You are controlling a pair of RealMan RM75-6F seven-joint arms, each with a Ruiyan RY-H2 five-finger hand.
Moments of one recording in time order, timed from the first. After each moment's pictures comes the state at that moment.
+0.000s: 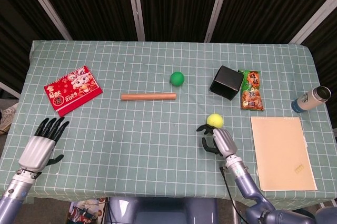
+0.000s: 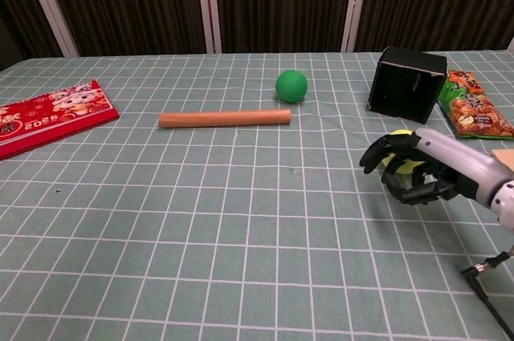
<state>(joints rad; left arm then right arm) -0.22 -1.32 0.03 -1.36 1.62 1.40 0.13 0.45 -1.71 0.12 -1.27 -1.42 1.08 0.33</state>
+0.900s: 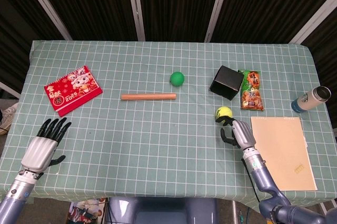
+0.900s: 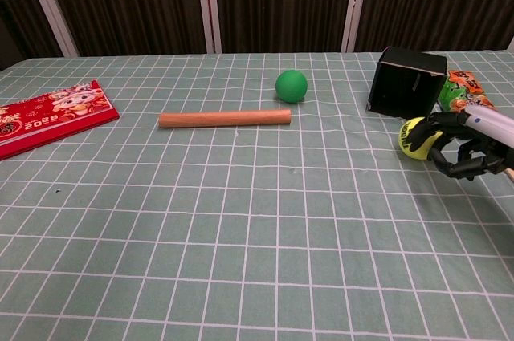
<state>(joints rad) -0.22 -1.33 0.04 -1.38 1.62 1.39 0.16 0.45 -1.64 0.13 -1.15 -1.42 1.10 0.45</state>
